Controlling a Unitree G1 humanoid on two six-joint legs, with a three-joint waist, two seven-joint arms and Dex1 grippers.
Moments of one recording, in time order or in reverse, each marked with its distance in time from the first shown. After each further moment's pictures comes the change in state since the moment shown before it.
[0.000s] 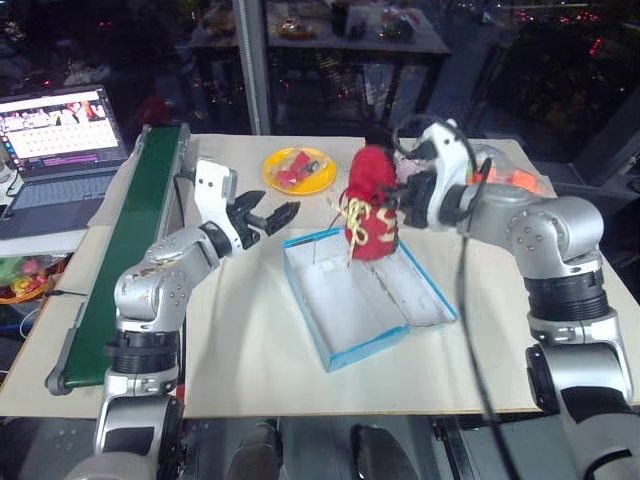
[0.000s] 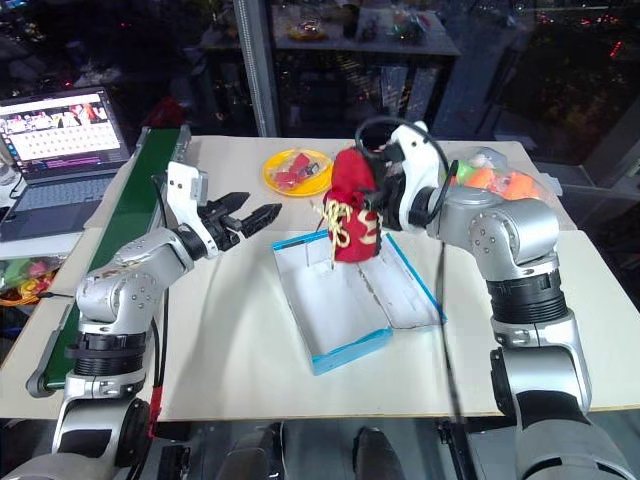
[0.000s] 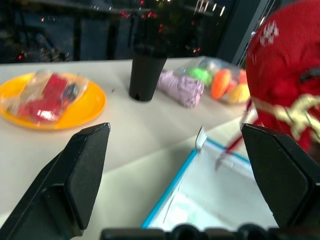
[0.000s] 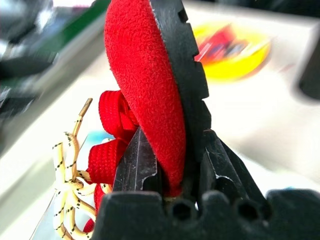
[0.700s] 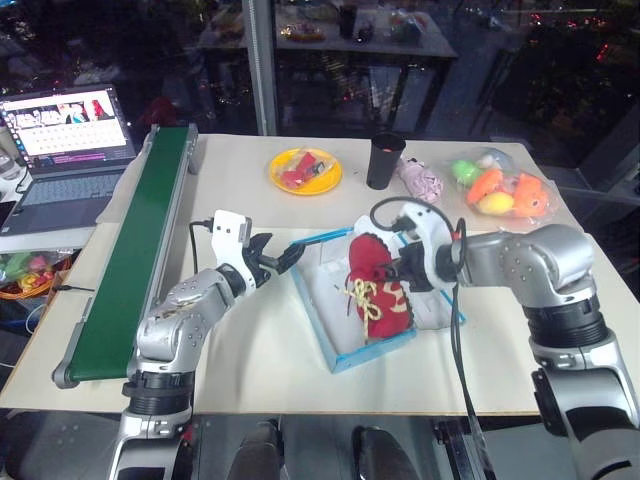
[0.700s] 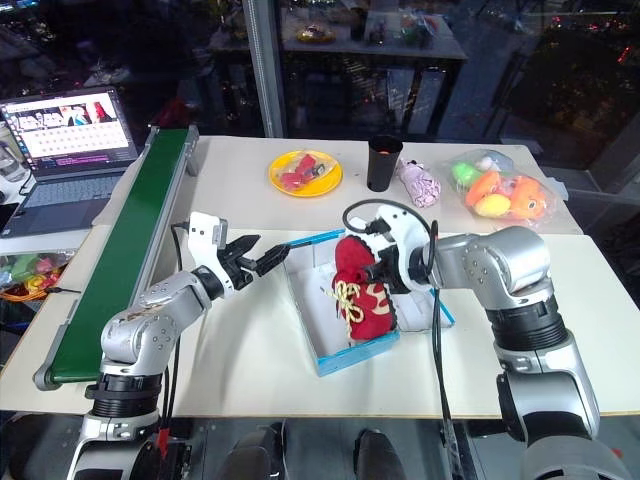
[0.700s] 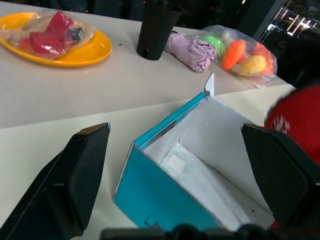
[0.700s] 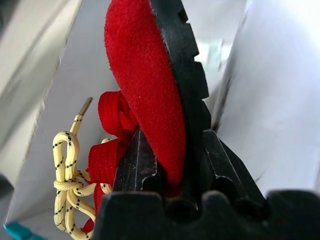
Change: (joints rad) left arm 0.190 -0.108 -0.021 -0.116 0.028 -0.002 0.096; right arm 0.155 -0.021 0.063 -0.142 -0.023 0.350 0.062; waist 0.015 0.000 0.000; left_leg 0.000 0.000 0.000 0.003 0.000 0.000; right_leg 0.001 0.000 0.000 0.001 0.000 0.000
